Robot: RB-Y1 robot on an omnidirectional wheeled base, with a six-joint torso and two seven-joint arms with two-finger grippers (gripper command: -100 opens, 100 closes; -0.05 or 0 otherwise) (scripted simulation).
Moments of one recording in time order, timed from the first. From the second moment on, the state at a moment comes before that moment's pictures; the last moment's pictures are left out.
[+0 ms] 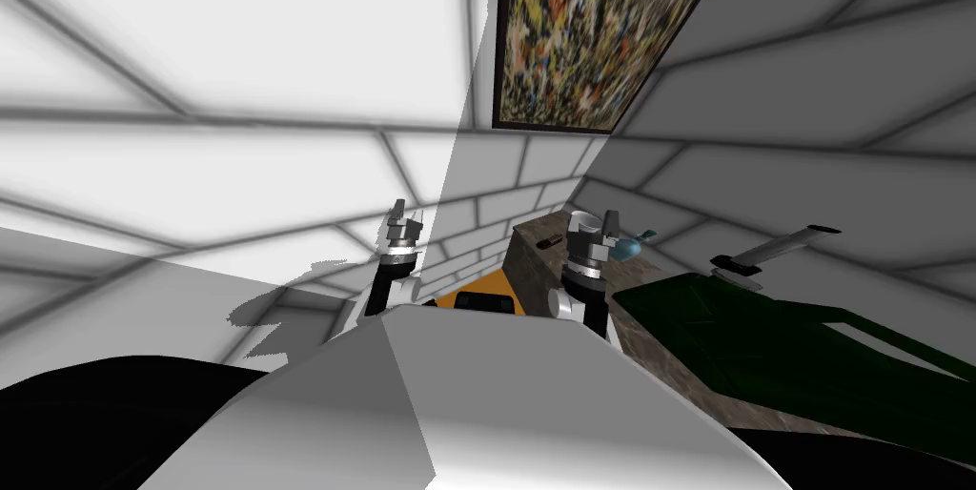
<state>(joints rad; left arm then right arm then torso) 0.51 0.05 0.05 -2.23 -0.04 -0.39 0.14 0.53 0.04 -0.01 -2.27 0.03 -0.58 -0.08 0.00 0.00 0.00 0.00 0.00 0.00</state>
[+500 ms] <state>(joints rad) 0.51 0.05 0.05 -2.23 -0.04 -0.39 0.14 0.51 -0.10 -0.06 -2.21 0.12 -0.62 -0.02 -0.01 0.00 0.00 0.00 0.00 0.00</state>
